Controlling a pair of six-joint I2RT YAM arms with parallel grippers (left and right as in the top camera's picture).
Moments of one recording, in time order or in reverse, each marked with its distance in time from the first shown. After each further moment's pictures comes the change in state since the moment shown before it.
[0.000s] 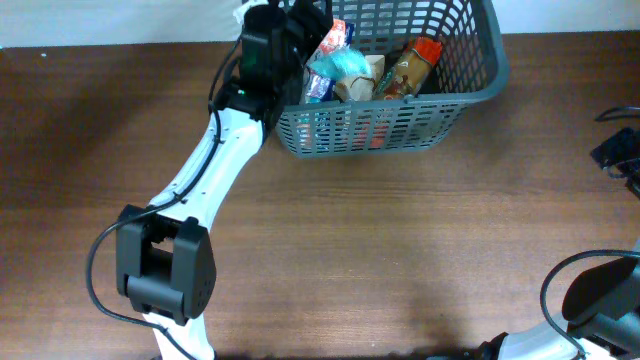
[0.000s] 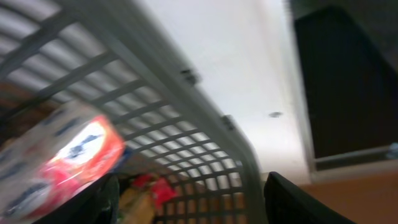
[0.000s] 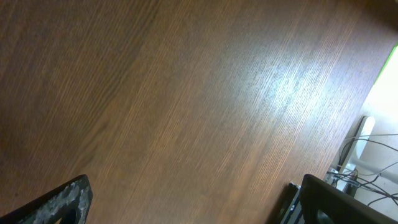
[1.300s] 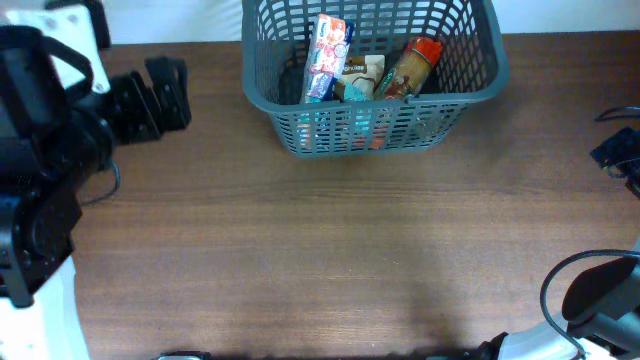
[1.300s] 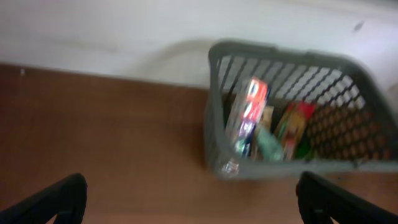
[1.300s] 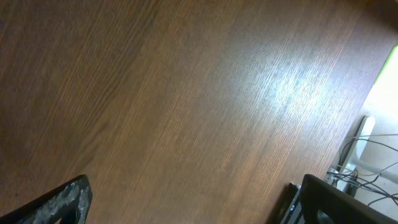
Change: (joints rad) left arm 0.294 -0.511 0.604 -1.509 -0.053 0.898; right arm 0.000 0.000 0.000 0.000 0.000 0.000
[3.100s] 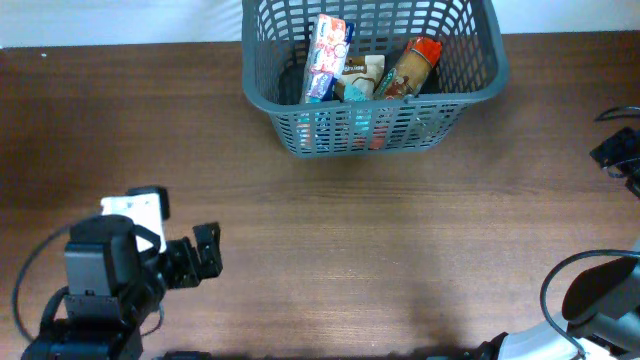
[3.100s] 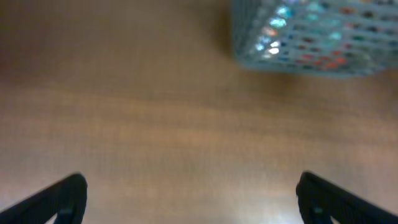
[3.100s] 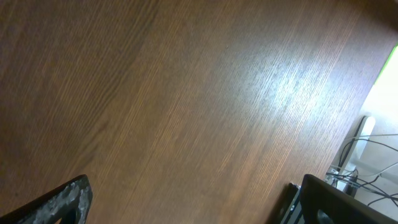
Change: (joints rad) left arm 0.000 -0.683 -1.123 0.235 0.016 0.026; right arm 0.000 0.000 0.000 0.000 0.000 0.000
